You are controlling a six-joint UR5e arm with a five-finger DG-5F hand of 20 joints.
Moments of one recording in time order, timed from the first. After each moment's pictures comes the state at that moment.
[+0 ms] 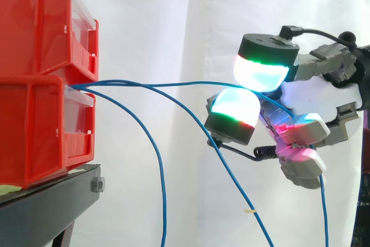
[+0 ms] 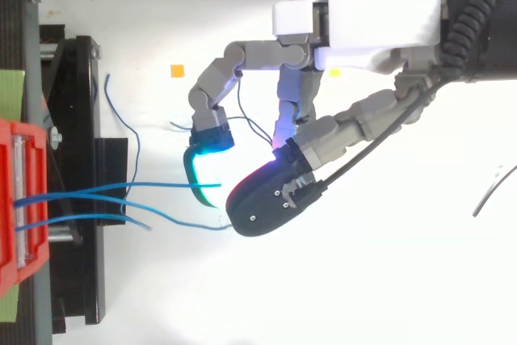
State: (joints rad) arm 0.02 -2.25 -1.01 -3.31 -1.60 -0.20
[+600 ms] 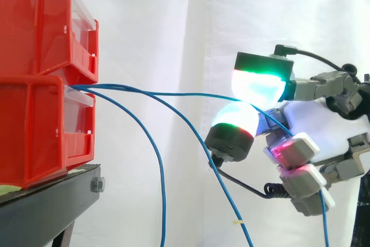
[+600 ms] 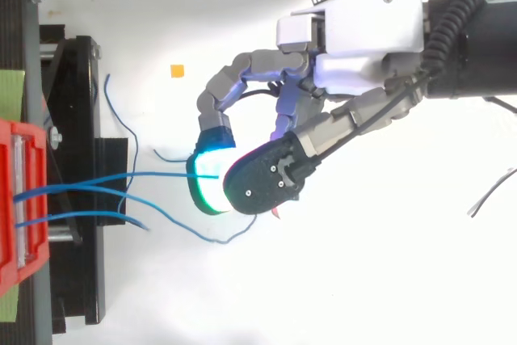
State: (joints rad) arm 0.03 -2.25 -1.12 -3.19 -1.61 0.11
